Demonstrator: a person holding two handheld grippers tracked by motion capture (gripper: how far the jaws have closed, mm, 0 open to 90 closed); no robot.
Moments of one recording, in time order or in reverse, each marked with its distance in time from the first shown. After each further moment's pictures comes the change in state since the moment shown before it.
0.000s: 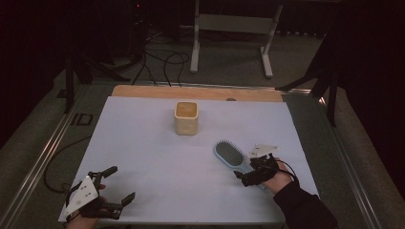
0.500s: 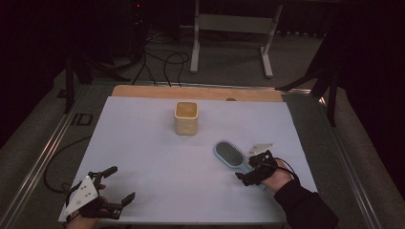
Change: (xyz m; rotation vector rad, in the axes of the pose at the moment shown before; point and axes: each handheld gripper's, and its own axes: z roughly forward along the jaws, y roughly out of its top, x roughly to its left) left arm 0.000 0.000 0.000 -0.003 -0.003 0.000; right arm -0.006 0.000 0.010 0.117 0.010 0.011
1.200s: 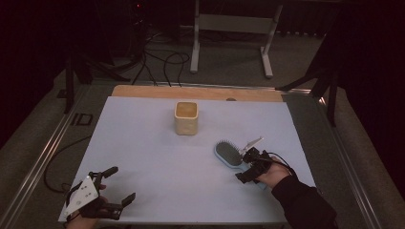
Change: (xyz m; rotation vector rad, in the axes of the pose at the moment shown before) left arm 0.000 0.000 0.000 0.000 -0.008 0.001; right arm -0.004 0.015 0.014 0.223 0.022 0.040
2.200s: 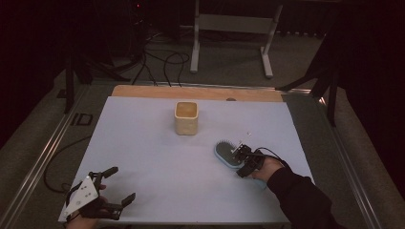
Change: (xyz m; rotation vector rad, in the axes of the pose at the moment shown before) left arm 0.000 0.000 -0.001 -0.002 -0.003 -0.001; right arm 0.002 0.023 0.015 0.196 -0.034 -0.010
